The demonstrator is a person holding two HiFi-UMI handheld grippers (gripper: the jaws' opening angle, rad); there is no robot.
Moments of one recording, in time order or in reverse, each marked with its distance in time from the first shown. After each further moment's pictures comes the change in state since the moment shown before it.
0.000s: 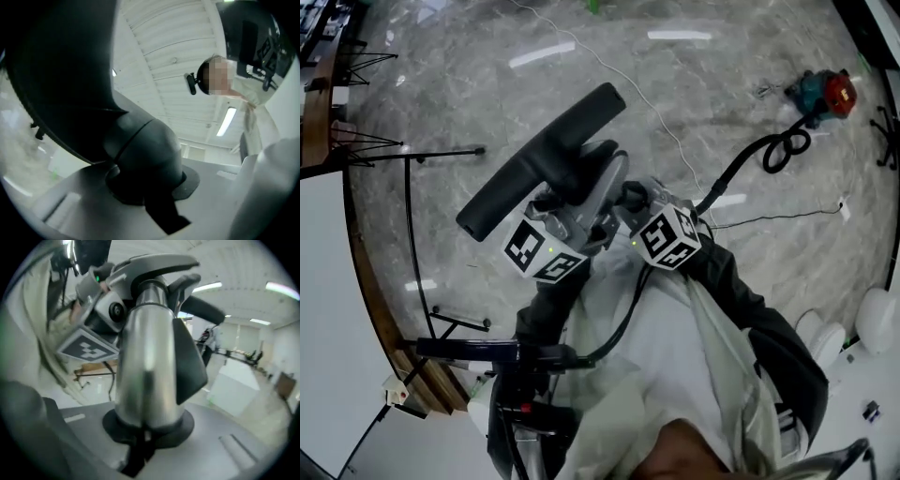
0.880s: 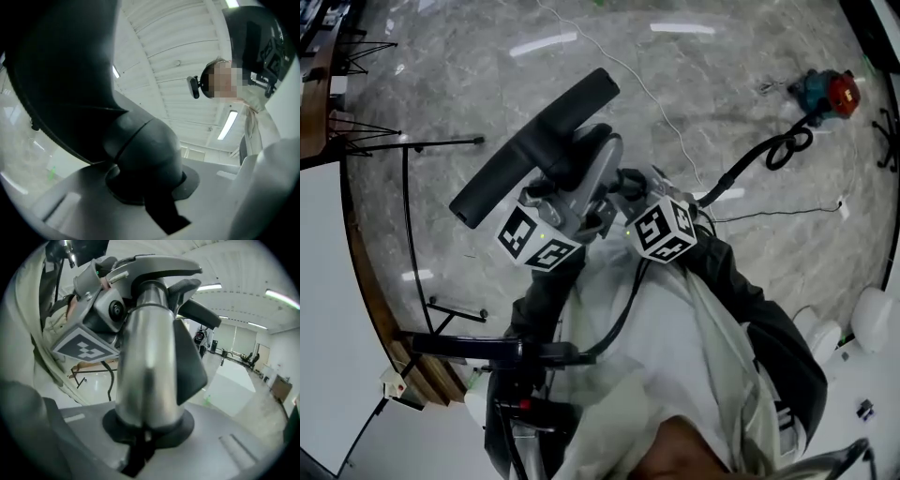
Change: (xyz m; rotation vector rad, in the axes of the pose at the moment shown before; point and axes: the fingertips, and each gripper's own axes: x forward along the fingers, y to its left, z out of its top) left arm -0.006 0.016 0.005 -0.028 -0.013 0.025; right arm 0.009 -0.007 0.002 -0.014 0.051 -0.062
